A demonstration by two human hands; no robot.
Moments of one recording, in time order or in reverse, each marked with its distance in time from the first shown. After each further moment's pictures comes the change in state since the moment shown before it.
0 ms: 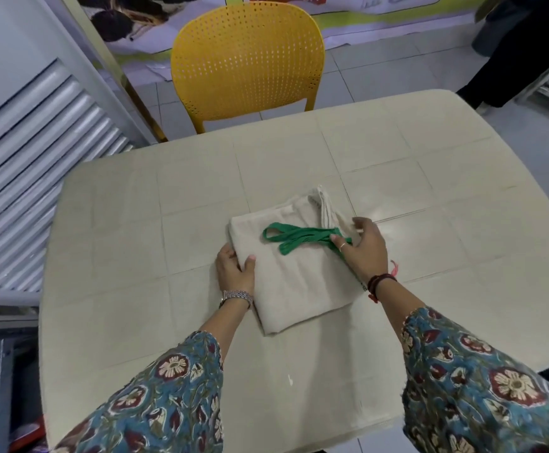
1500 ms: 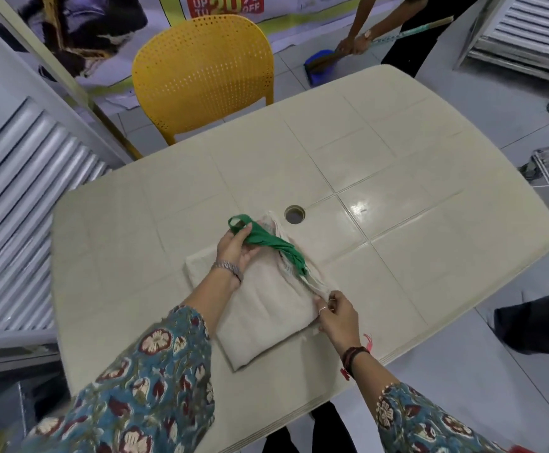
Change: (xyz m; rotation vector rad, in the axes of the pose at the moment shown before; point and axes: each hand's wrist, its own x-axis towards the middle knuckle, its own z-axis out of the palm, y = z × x) left_hand -0.013 0.035 -0.028 -0.537 -0.501 -0.293; right_hand -0.202 0.022 0.056 0.414 0.003 0.450
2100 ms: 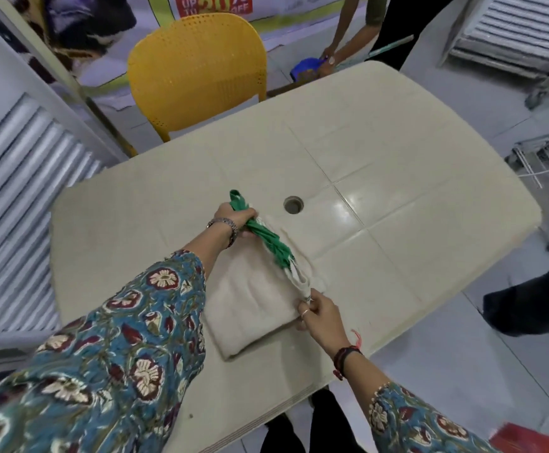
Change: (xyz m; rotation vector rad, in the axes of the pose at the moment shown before) left_hand 0.023 0.041 0.007 0.748 0.085 0.039; right_hand -0.041 -0.001 0.020 -0.020 -0.199 -0.114
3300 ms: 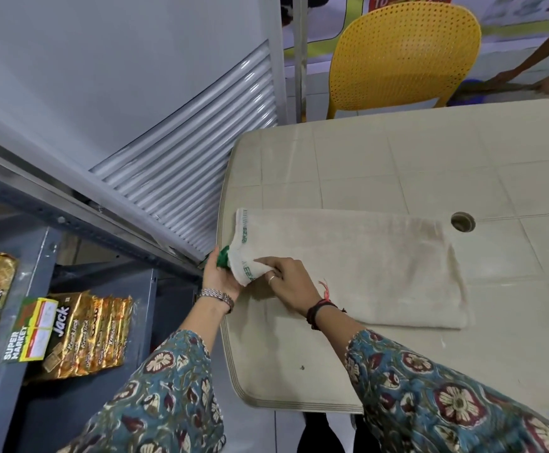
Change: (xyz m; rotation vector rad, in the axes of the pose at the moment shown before) left_hand -0.110 -0.238 -0.249 -1.291 0.162 -0.142; right_hand -0.049 -0.112 0.260 -0.416 -0.606 -0.587
